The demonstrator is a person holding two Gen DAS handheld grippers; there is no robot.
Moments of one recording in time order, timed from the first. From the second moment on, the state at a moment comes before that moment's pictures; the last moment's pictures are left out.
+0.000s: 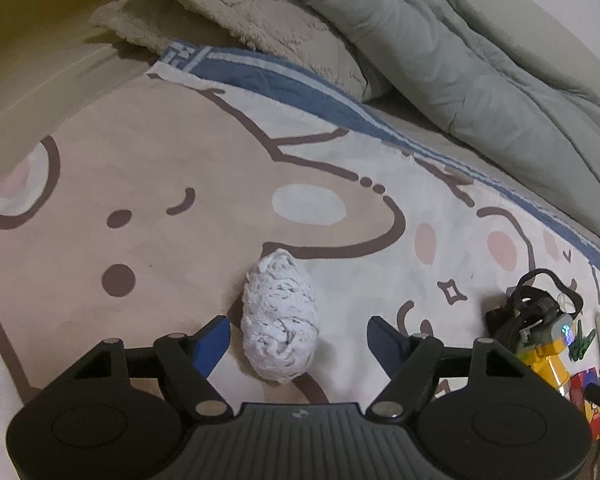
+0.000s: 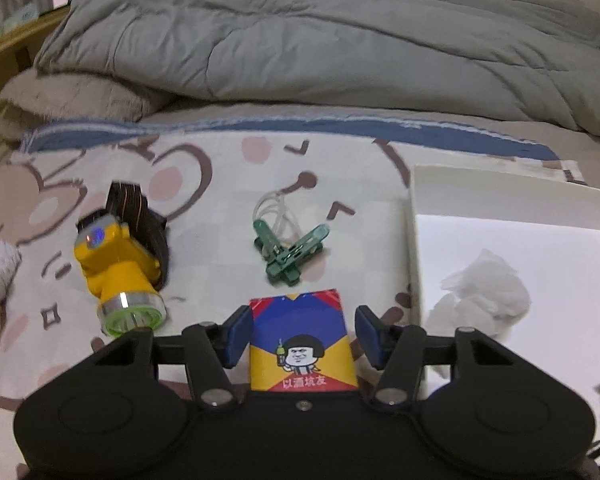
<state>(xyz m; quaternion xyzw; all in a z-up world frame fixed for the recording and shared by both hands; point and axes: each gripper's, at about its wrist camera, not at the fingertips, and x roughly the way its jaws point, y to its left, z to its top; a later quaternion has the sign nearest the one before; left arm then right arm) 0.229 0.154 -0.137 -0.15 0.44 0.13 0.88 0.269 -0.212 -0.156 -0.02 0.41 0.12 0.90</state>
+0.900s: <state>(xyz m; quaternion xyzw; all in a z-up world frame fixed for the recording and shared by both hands) 0.208 0.140 -0.132 -0.12 0.48 0.12 0.86 0.223 -0.177 -0.164 -0.19 0.45 0.22 0.85</state>
